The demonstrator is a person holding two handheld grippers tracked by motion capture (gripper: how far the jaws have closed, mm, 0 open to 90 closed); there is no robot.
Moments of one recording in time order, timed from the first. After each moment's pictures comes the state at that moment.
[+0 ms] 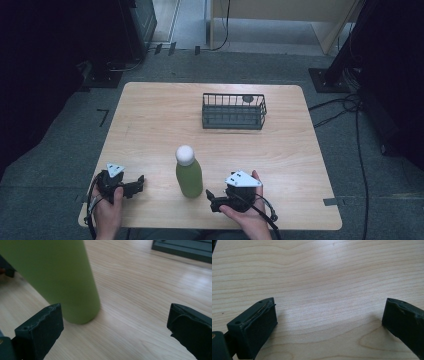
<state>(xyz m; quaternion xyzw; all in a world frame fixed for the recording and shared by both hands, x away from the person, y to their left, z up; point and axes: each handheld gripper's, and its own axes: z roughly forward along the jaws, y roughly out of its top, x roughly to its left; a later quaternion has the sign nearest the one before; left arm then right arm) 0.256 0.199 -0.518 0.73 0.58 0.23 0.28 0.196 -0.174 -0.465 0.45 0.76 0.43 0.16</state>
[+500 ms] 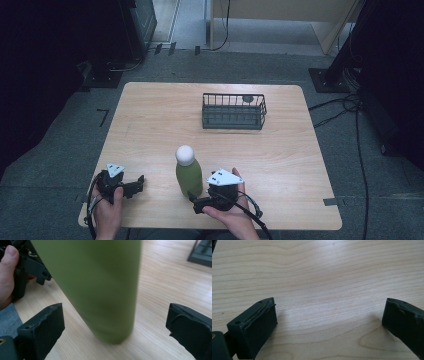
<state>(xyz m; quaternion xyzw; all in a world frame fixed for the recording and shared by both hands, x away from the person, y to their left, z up) 0.256 0.199 -0.519 0.73 0.58 0.23 0.28 0.203 -0.133 -0.456 0.41 0.78 0.46 0.13</state>
